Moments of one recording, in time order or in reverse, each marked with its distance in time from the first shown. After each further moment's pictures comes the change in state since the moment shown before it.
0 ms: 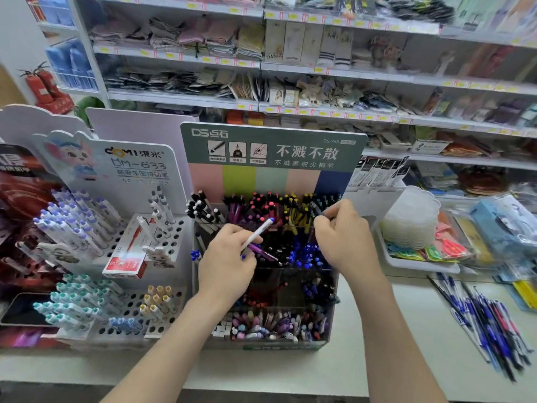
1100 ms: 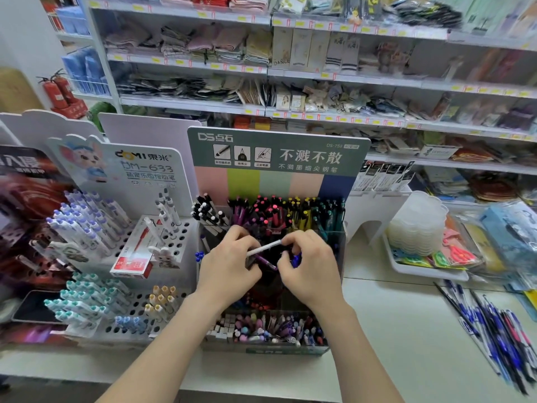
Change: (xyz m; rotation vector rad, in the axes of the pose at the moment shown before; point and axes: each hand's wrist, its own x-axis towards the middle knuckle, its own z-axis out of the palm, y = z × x) left_hand 0.003 -0.014 0.001 0.196 -0.052 0.145; right_hand -0.023 0.030 0.075 -0.013 0.101 -0.548
